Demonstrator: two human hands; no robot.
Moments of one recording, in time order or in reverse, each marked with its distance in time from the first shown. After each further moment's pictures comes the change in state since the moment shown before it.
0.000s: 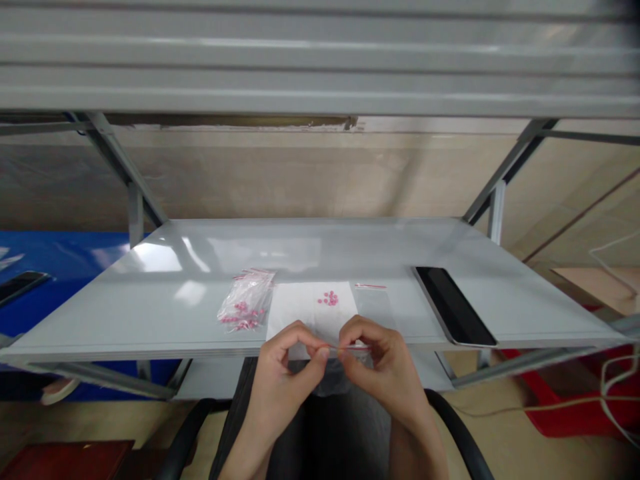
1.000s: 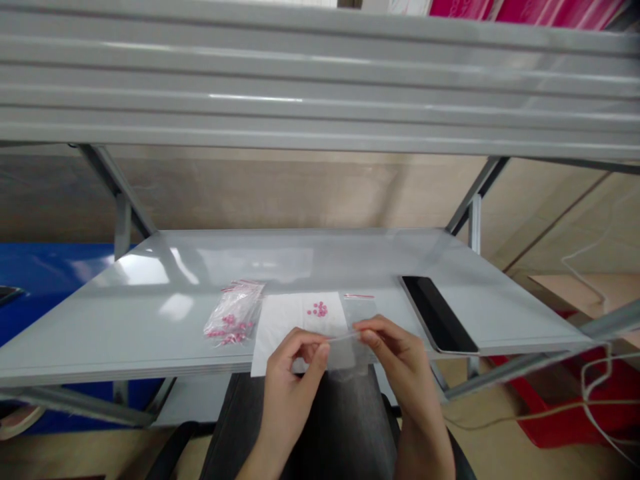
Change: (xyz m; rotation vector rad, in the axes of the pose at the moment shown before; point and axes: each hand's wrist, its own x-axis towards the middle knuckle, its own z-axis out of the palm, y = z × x) left_hand 0.001 -0.012 0.031 0.077 0.091 -0.037; right_hand 0.000 0.027 -0.039 -0.041 0.246 0.002
